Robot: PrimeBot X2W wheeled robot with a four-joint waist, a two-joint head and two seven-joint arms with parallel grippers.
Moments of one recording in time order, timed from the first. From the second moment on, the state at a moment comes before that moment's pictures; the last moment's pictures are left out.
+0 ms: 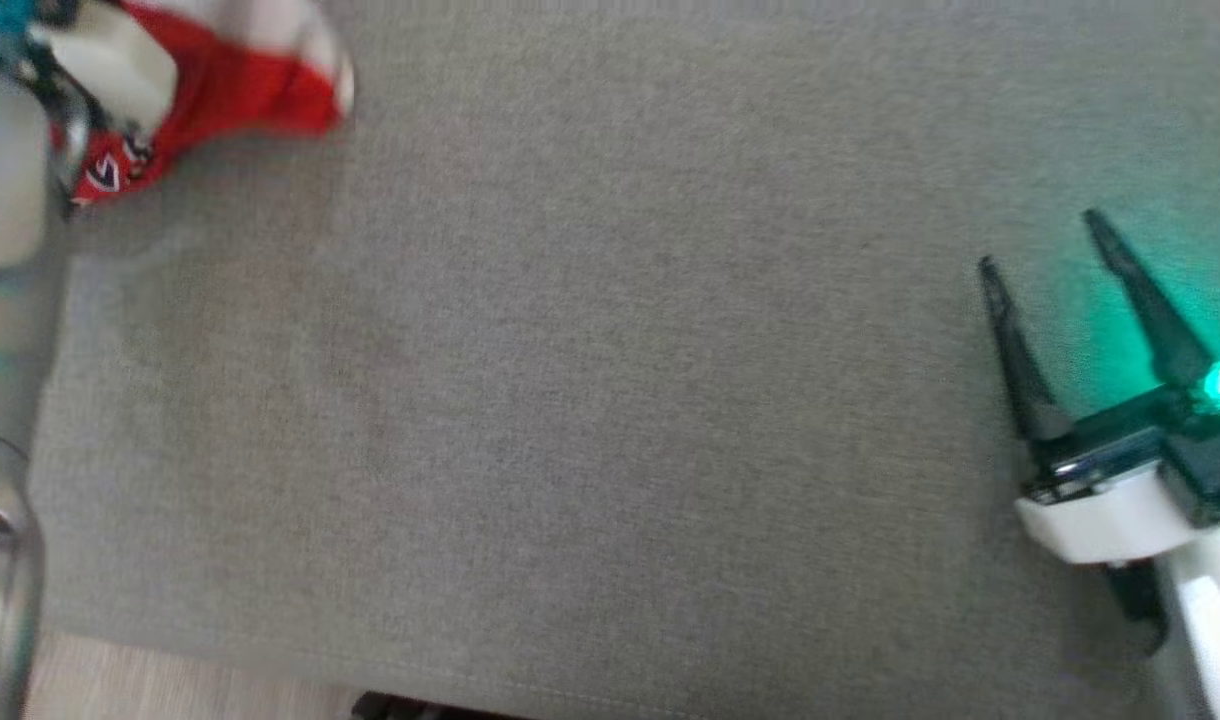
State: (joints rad) left arm -1.23 0.34 -0.40 1.08 0.10 -0.03 -0.25; right arm -0.14 -0.31 0.12 -0.05 -0.05 0.13 -0.26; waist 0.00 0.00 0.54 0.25
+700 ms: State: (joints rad) left arm -1.29 0.33 -0.70 0.41 0.12 -0.13 0.09; right arm -0.20 -0.08 0.23 0.02 -0.02 0.13 -0.26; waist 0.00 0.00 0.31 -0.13
